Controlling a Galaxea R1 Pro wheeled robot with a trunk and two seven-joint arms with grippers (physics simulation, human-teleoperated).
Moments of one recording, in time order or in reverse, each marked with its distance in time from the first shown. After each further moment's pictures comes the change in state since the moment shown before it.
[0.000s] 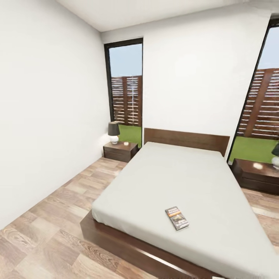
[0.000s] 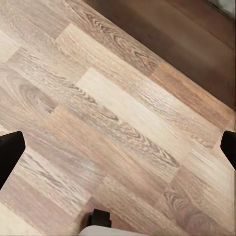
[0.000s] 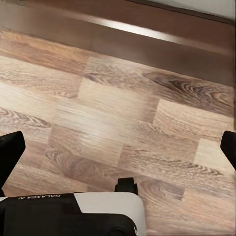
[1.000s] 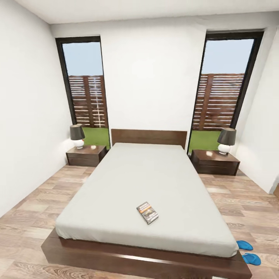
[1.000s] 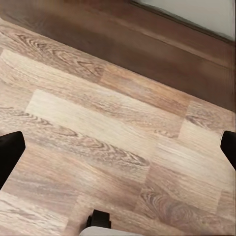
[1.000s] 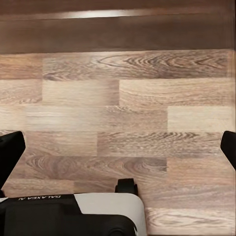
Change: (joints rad) left arm 0.000 0.000 0.000 0.000 0.000 0.000 0.000; right arm 0.000 0.000 0.000 0.000 0.000 0.000 0.000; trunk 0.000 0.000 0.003
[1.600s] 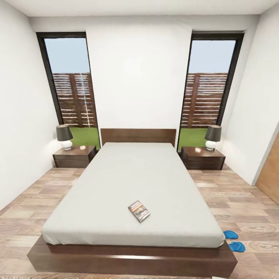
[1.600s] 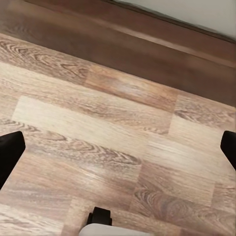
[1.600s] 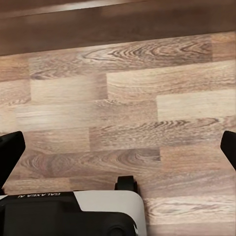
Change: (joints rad) left arm 0.000 0.000 0.000 0.000 0.000 0.000 0.000; right arm 0.000 0.000 0.000 0.000 0.000 0.000 0.000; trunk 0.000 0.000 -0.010
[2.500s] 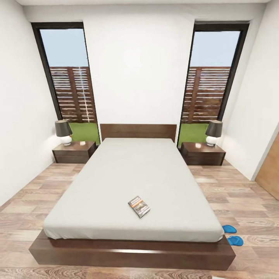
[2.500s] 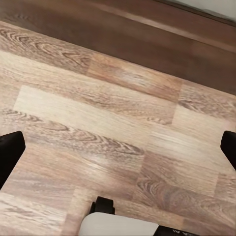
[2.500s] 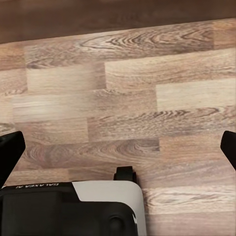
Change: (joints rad) left arm 0.000 0.000 0.000 0.000 0.000 0.000 0.000; right arm 0.000 0.000 0.000 0.000 0.001 0.000 0.000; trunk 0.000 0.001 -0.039
